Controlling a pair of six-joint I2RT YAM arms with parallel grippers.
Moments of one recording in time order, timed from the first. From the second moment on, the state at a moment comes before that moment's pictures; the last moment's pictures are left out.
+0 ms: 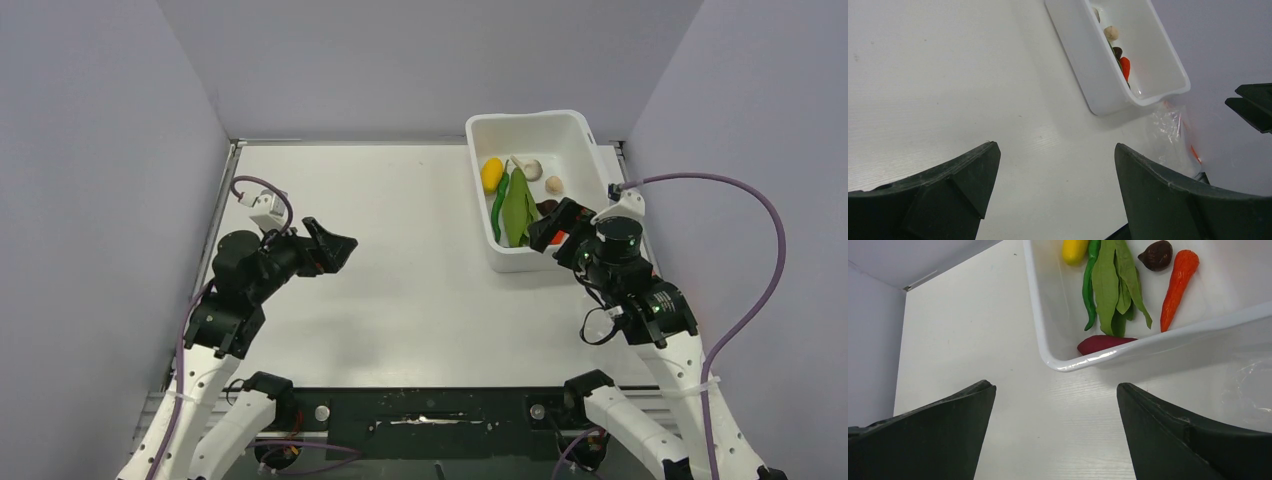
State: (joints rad) left arm -0.30 0.70 0.82 -0.37 0.24 -0.57; right arm 0.35 0.78 1.05 -0.71 0.18 0.61
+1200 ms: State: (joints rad) left arm -0.30 0.75 0.65 -0.36 0.23 -0.54; right arm -0.02 0.89 1.05 -0.95 0.59 0.88
